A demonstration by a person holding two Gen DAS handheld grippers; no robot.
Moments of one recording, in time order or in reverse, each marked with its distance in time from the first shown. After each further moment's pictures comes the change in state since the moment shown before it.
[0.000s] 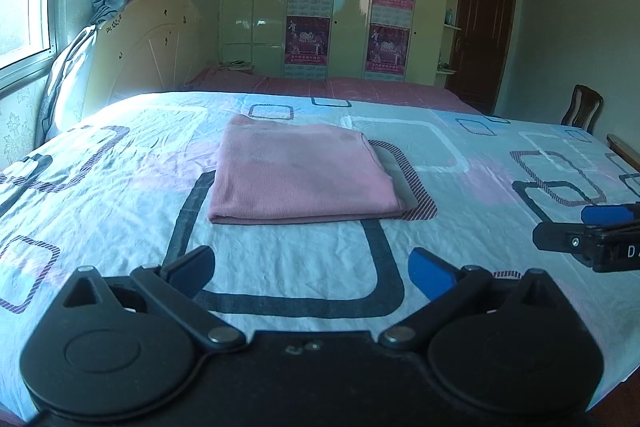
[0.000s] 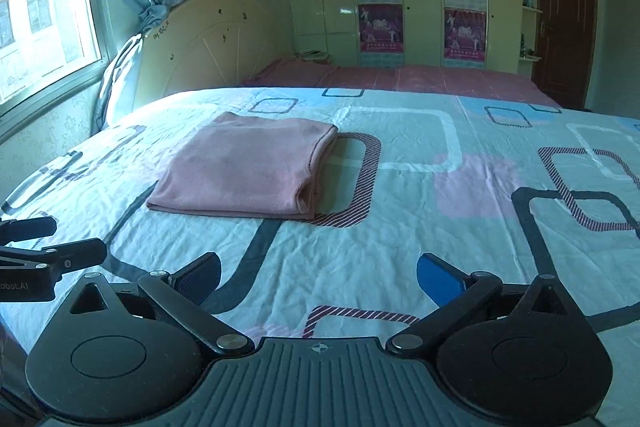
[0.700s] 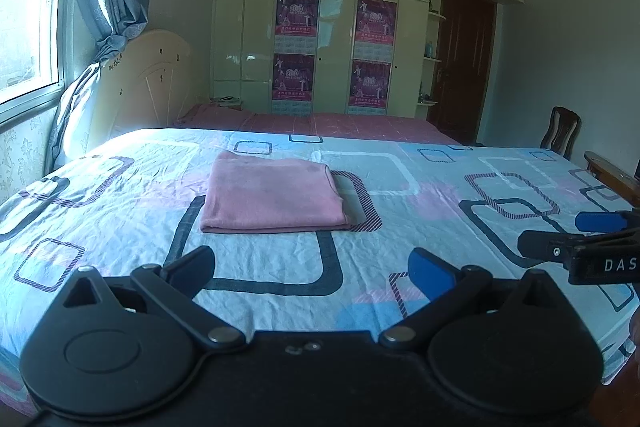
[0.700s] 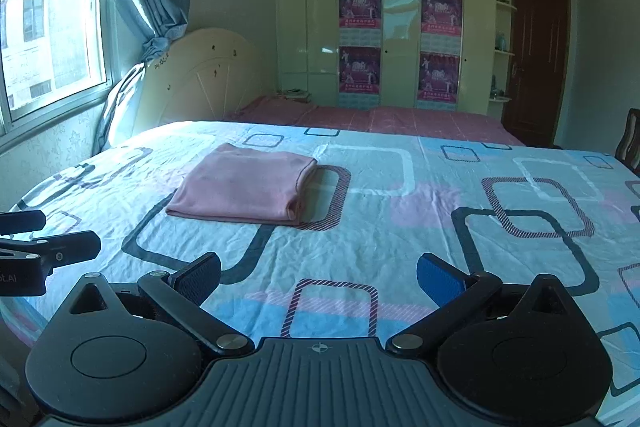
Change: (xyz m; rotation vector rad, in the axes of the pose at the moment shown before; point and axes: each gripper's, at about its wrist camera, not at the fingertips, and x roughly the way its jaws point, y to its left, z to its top) left arm -0.100 -0.040 -0.021 0.018 -0.121 -0.026; right arm -0.120 0.016 -0.032 -0.017 -0.110 -0.076
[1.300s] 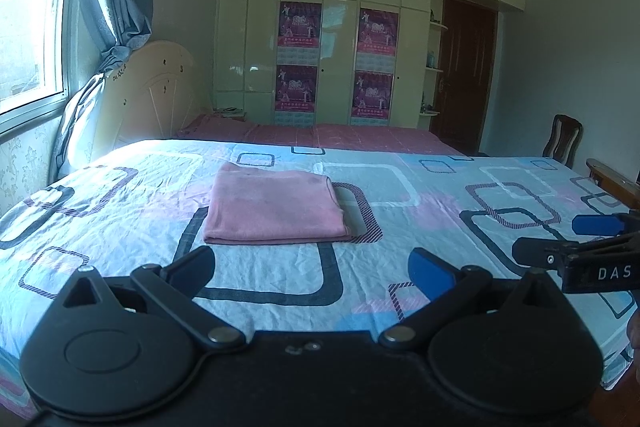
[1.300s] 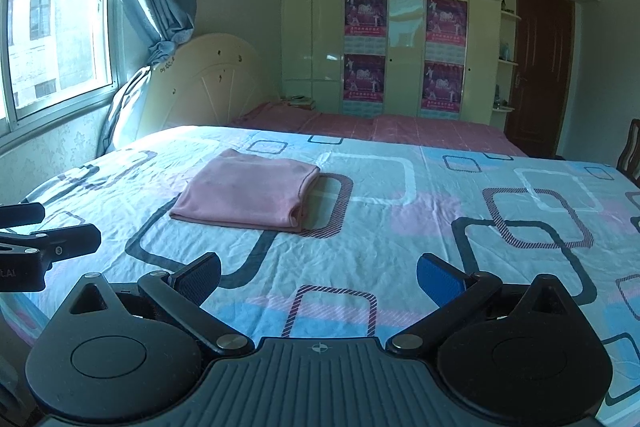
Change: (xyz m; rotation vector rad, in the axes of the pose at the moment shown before) left arm -0.007 -0.002 0.001 -0.001 -0.034 0.012; right arm -0.003 0.000 0.002 -0.027 -0.011 0.016
